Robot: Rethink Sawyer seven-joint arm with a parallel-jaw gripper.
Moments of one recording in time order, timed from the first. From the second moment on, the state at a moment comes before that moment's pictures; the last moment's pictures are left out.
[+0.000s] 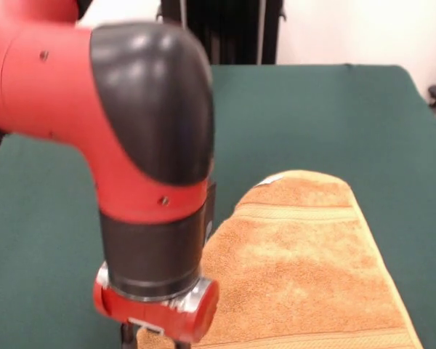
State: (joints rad) arm -0.21 0.23 -0.35 0.26 0.49 0.80 1.78
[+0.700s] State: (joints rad) arm -0.52 0.58 -1.37 -0.04 1.70 0.62 1.78
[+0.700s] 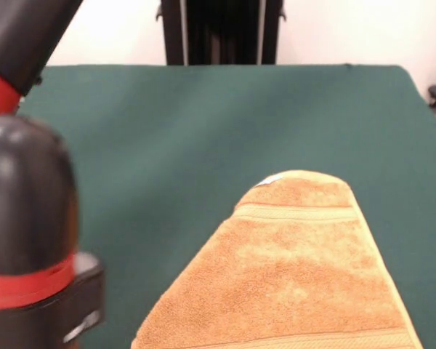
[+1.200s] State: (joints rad) arm -0.64 0.64 -1.91 -0.03 2.27 0.47 1.78
